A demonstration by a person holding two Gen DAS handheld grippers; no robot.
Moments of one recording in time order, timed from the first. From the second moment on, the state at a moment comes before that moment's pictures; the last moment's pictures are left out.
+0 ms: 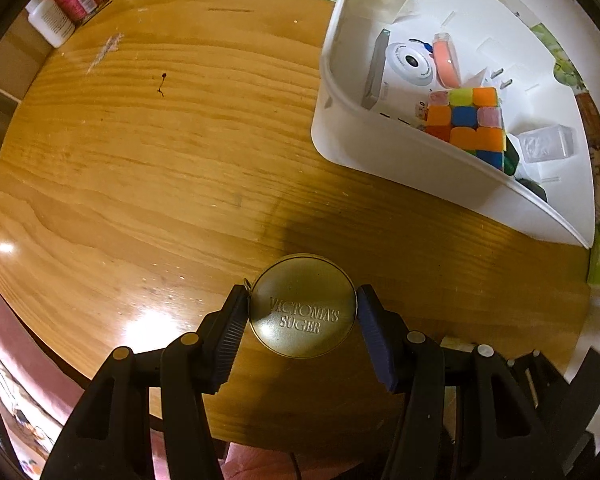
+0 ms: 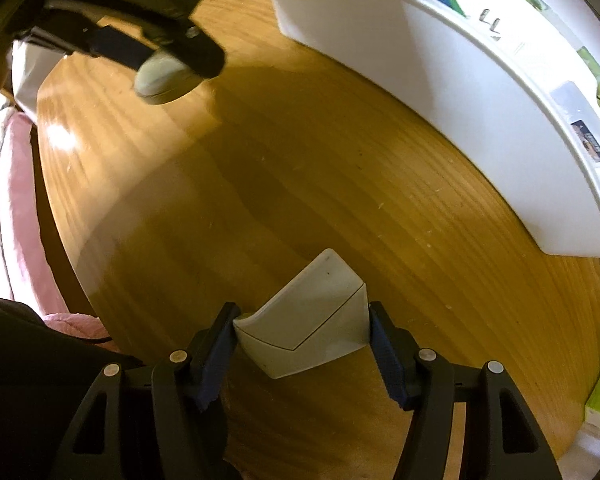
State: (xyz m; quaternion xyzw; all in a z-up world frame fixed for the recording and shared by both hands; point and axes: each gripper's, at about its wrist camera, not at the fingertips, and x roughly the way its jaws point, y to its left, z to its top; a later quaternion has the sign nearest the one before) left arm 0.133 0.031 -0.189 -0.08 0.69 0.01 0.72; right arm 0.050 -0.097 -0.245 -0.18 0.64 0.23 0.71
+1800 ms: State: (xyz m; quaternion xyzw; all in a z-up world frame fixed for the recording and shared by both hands) left arm 0.200 -0.003 -0.067 0.00 0.47 -0.09 0.88; right arm 0.146 -0.159 -0.115 -0.11 0.48 0.09 0.86
